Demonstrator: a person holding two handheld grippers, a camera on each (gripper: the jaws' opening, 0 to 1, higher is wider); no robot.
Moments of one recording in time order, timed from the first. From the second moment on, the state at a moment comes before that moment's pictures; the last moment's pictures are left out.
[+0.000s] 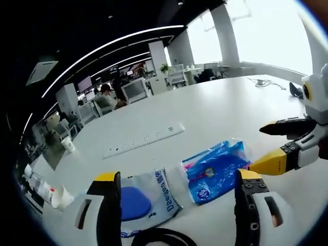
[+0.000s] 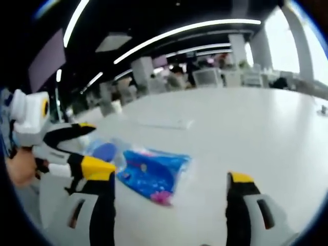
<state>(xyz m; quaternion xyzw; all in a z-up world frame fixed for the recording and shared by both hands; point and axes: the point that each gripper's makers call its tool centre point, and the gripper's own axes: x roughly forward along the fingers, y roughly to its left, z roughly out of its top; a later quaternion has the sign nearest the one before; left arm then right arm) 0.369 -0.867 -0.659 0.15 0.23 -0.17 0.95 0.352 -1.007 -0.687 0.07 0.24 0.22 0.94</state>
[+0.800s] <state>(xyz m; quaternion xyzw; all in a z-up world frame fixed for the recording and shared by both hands) 0.320 -0.756 -0.665 0.11 0.26 -0.09 0.95 0.334 -0.945 -0.657 0.06 0.21 0.25 0.94</state>
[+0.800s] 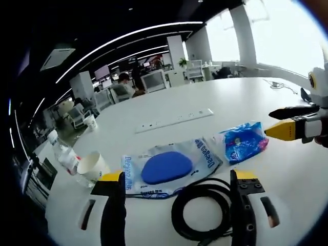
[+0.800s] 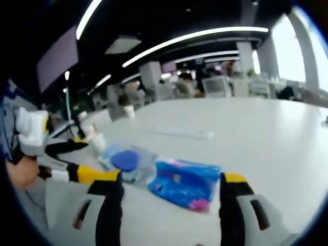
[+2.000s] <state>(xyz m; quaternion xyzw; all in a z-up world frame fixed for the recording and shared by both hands) 0.283 -0.741 -0.742 -0.02 0.42 -0.07 0.90 0.292 -0.831 -0.737 0.05 0.36 0.31 0.88</state>
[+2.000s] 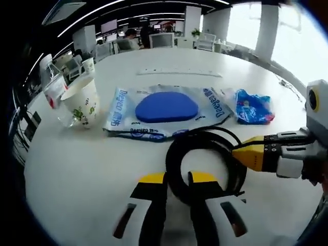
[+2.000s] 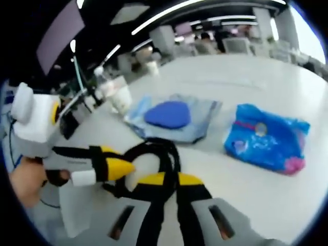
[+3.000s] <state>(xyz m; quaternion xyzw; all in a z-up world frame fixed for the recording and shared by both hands) 0.268 -0.849 -0.686 -0.05 0.38 -0.17 0.91 0.273 -0.940 -0.667 0.13 0.31 0.23 0.91</state>
